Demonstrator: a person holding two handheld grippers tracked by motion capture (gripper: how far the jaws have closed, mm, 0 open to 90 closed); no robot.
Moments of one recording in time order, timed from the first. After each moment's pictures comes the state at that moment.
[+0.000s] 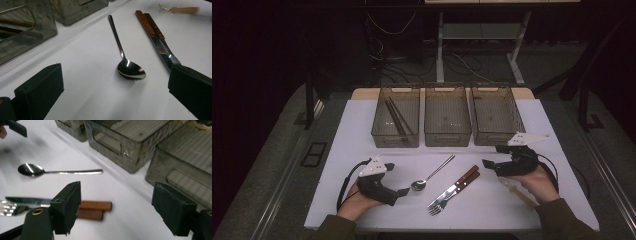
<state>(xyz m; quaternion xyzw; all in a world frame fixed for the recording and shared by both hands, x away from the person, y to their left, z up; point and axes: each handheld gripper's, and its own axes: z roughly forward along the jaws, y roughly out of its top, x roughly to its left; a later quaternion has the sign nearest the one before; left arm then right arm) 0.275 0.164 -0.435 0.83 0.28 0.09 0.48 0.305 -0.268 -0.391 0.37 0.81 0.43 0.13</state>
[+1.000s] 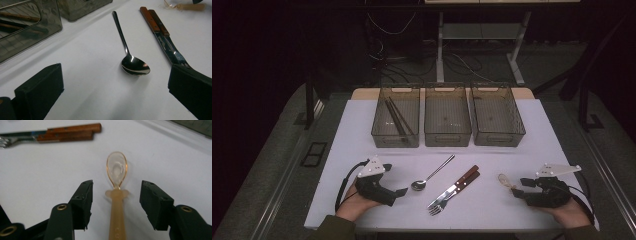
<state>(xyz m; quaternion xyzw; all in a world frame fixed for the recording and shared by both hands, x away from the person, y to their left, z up) 0.273 0.168 -0.436 0.83 0.29 0.09 0.47 0.240 -0.332 -0.430 0.42 0.83 0.35 0.10</state>
